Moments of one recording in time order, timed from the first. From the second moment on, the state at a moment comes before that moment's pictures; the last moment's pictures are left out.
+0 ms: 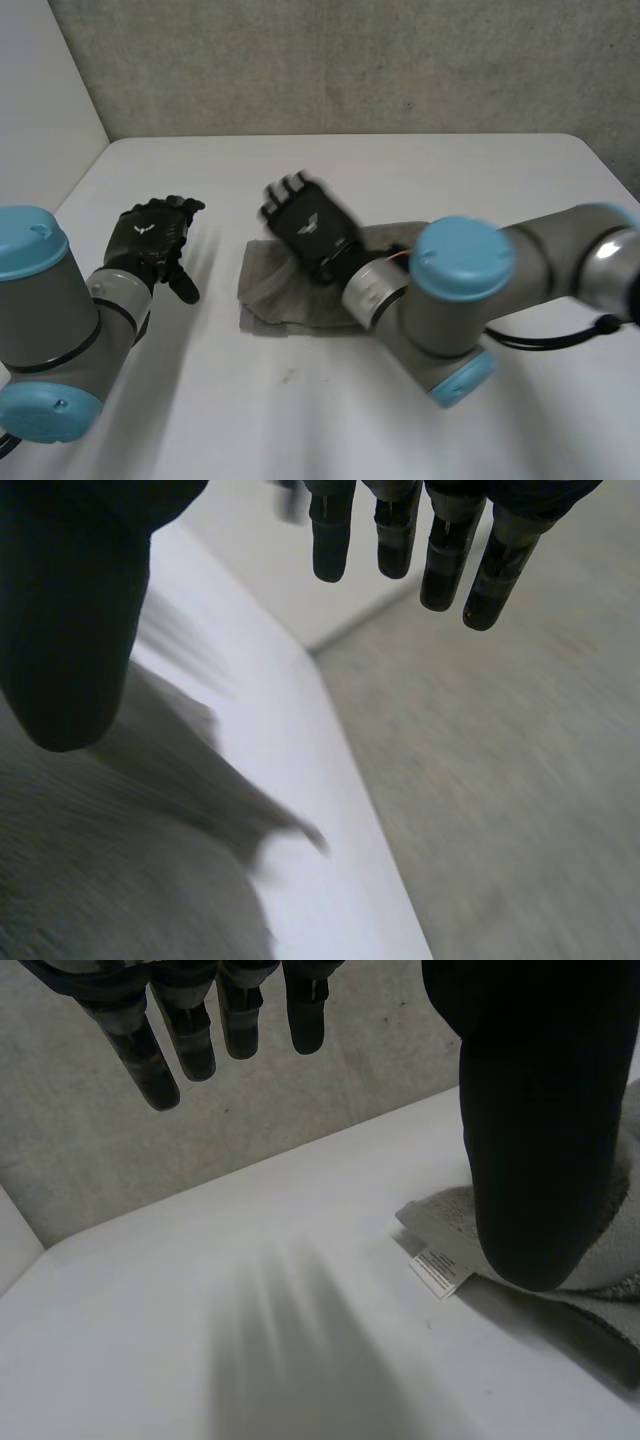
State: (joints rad) left arm 4.35 -1.87 -1.75 3.42 -1.63 3.21; right arm 2.28 -0.89 1.28 -0.41 1.32 2.45; left_hand 0.18 0.17 0.17 0.17 0.02; right_hand 0.21 0.23 0.21 0.23 0.07
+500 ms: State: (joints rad) left arm 4.11 -2.09 -1.51 3.43 -1.54 3.22; right arm 1.95 -1.12 1.73 -0.29 1.43 2.92; left_hand 0.18 0.17 0.17 0.17 0.02; right_hand 0.21 0.23 0.22 0.24 0.07
